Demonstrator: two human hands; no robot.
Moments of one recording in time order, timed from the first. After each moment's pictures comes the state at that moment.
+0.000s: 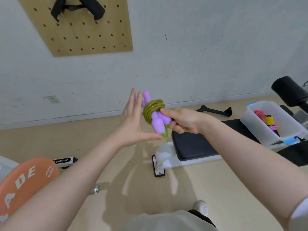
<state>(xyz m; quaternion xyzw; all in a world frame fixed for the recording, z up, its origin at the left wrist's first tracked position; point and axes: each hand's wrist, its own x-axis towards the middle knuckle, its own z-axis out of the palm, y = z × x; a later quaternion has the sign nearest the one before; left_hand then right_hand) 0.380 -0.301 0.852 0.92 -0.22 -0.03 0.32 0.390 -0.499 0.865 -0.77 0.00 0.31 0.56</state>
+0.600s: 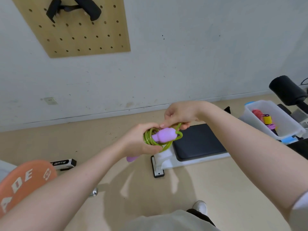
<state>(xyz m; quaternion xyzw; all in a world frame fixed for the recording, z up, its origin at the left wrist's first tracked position) 0.358 -0.319 0.858 0.84 -0.22 -0.20 0.46 0.400 -0.506 0.904 -0.88 -0.09 0.36 0.30</state>
